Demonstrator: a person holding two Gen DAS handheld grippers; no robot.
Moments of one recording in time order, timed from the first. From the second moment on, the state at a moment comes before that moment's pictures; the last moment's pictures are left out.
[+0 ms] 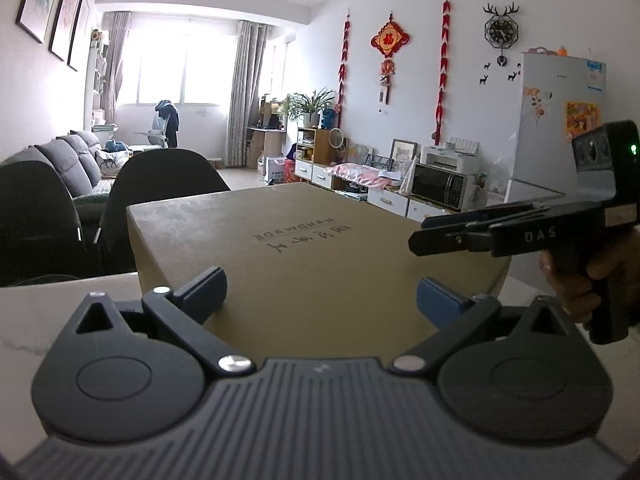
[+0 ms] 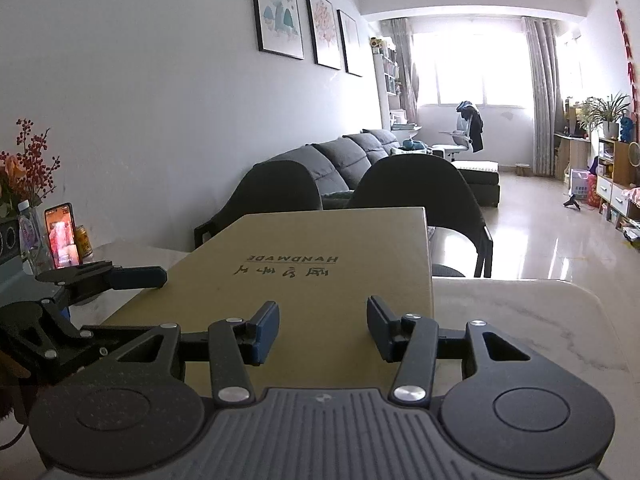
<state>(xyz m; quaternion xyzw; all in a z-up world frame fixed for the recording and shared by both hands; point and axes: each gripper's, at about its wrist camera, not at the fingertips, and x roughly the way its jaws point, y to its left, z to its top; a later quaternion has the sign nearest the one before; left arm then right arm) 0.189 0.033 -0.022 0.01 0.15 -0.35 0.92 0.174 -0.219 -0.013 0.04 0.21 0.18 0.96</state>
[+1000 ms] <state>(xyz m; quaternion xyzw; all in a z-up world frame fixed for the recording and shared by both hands) 0.097 0.086 0.018 -0.06 0.25 -0.17 0.95 0.045 -0.149 0.033 0.06 0.19 0.06 0.98</state>
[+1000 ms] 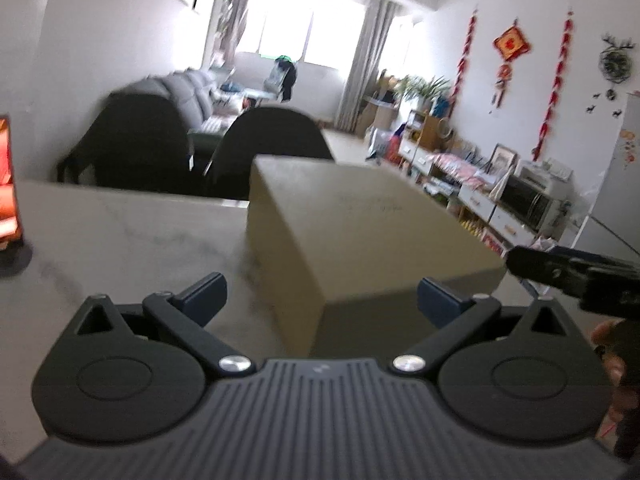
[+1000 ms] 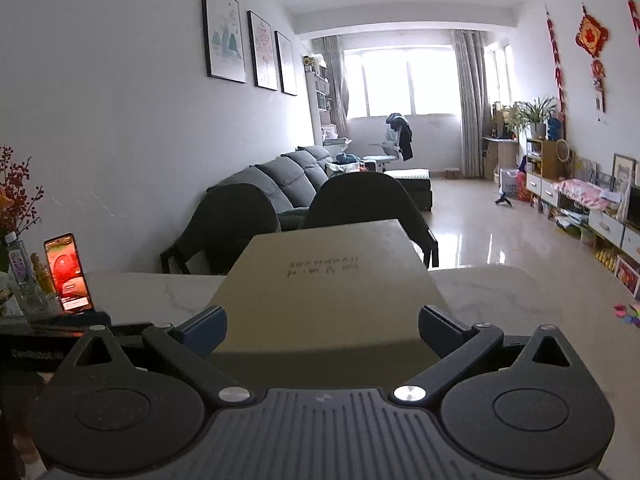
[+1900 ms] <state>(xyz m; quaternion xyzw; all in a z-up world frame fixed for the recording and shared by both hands) 0.061 0.086 -0.022 -0.02 0.38 -0.05 0.92 0.003 -0.088 -0.014 0.03 0.26 0.01 0.97</state>
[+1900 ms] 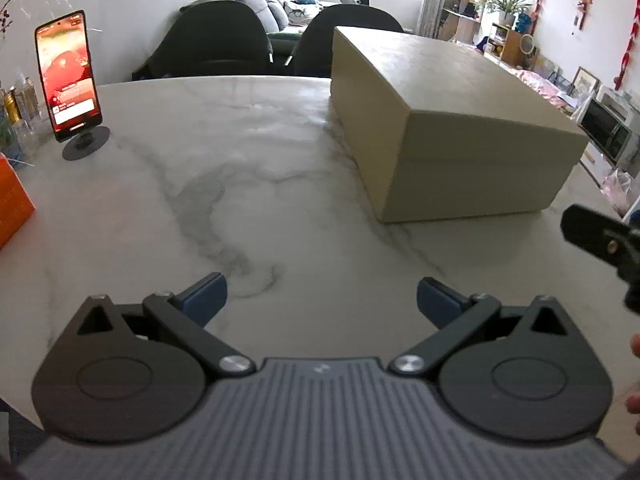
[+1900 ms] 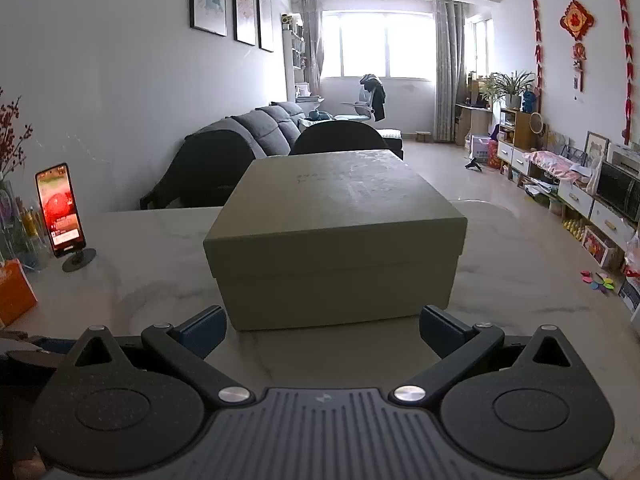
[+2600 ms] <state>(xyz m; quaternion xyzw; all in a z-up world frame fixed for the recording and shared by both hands) 0.063 0.090 -0.024 -0.02 0.39 -0.03 0.92 0.022 -0.074 -0.033 0.01 0.30 0.03 0.96</state>
